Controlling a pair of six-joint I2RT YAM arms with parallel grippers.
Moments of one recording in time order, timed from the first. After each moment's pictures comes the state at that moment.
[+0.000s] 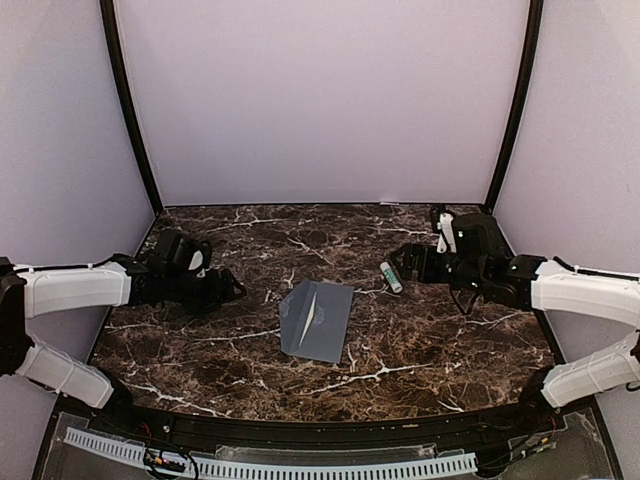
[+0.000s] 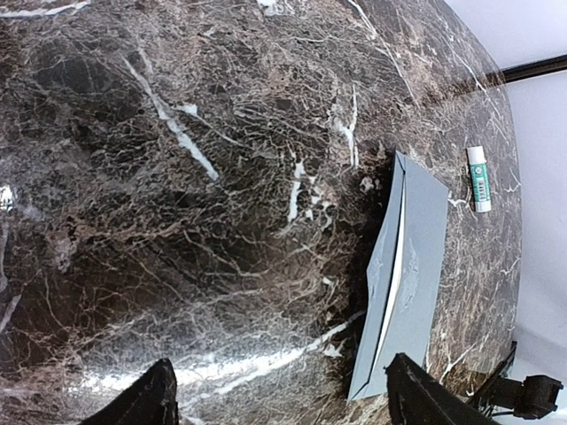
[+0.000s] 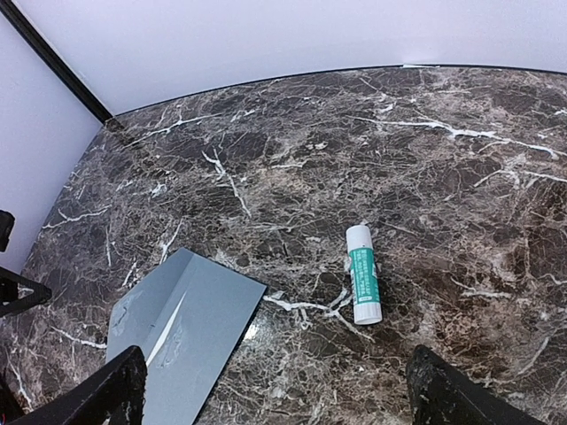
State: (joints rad) left arm -0.49 1.30 0.69 -0.25 0.19 -0.77; right arm 0.70 1.18 0.73 -0.04 0.15 0.49
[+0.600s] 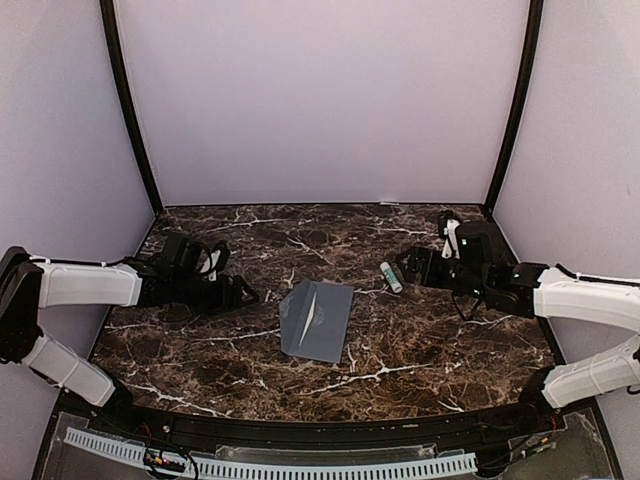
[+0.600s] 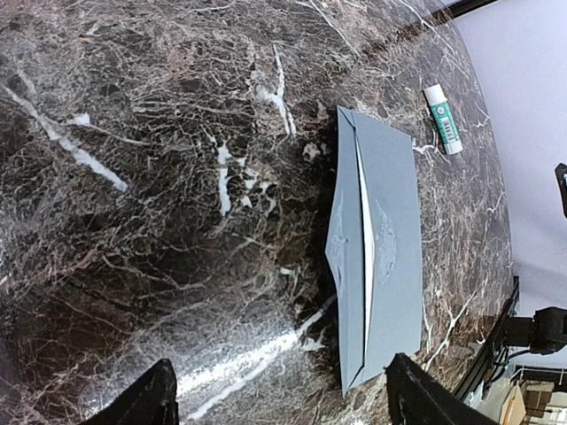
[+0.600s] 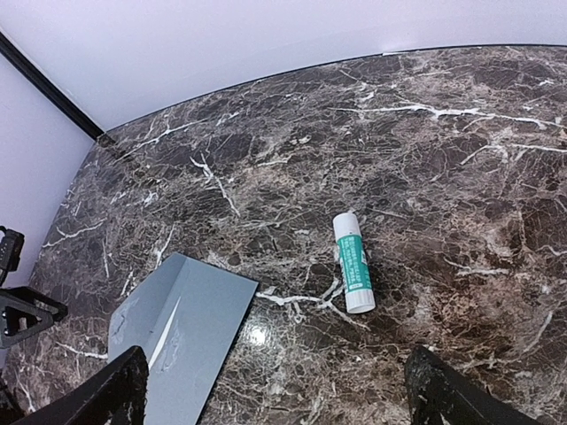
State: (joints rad) left arm -0.49 1.39 0.67 -0.09 0.35 -0.61; right arm 0.70 1.16 0.67 -0.01 0.18 0.56
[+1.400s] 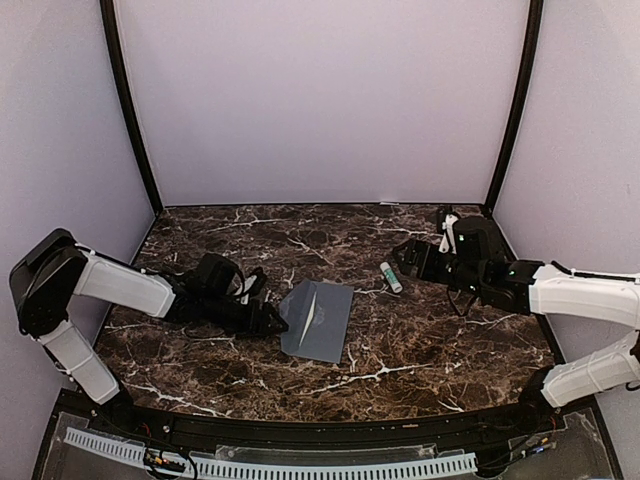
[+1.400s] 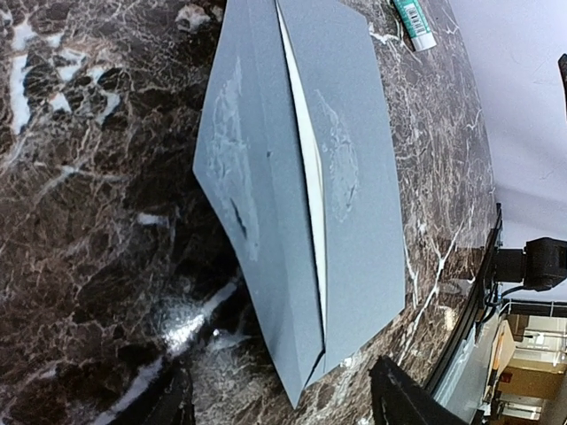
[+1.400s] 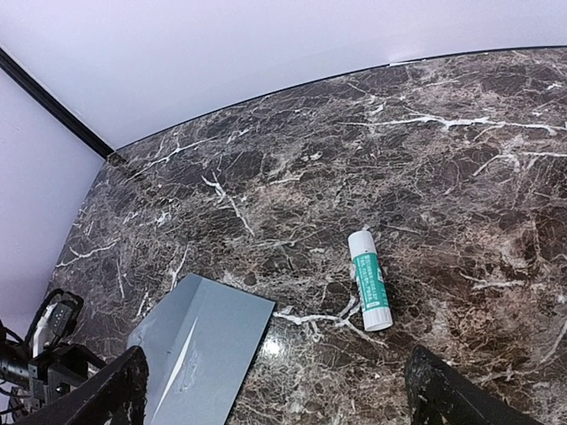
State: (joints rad) left arm -0.66 1.60 0.66 0.10 0.47 -0.64; right arm 0.70 1.20 0.69 0.04 0.19 0.61
